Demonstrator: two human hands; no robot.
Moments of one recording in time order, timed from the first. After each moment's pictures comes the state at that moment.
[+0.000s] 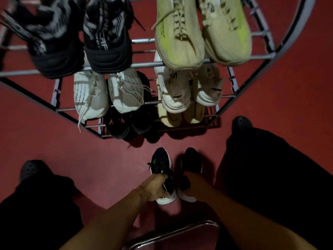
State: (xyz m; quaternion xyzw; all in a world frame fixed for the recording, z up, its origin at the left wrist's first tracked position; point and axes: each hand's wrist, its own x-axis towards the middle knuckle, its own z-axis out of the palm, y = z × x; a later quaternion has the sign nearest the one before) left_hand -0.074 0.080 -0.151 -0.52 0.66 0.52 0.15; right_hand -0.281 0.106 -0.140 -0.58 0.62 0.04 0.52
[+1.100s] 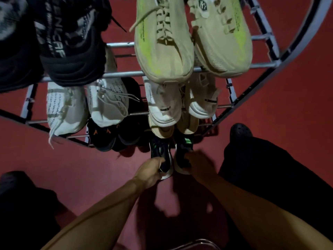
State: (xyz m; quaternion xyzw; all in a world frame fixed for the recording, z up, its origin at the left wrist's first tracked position) left_hand -0.109 -0.006 -0.183 -0.57 0.66 0.49 -0.02; right_hand -0.322 0.009 -0.159 -0.66 0.66 -0.06 0.35
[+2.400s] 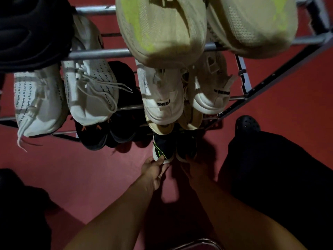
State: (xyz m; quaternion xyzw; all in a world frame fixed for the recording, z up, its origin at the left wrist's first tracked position) left_hand -0.148 0.000 -0.234 -0.65 -0.07 0.68 -0.33; right_hand -0.293 0.017 -0.246 0.12 0.66 -0.44 0.60
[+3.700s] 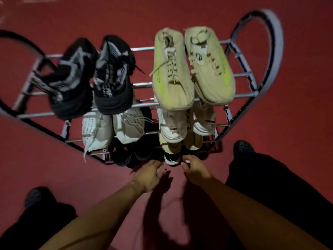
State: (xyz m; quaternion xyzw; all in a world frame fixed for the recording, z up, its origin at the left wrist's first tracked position) left_hand -0.068 -0.025 -0.101 -0.59 0.72 0.37 0.06; right_hand -0.285 -0.017 -0.104 -0.61 0.69 -0.10 0.38
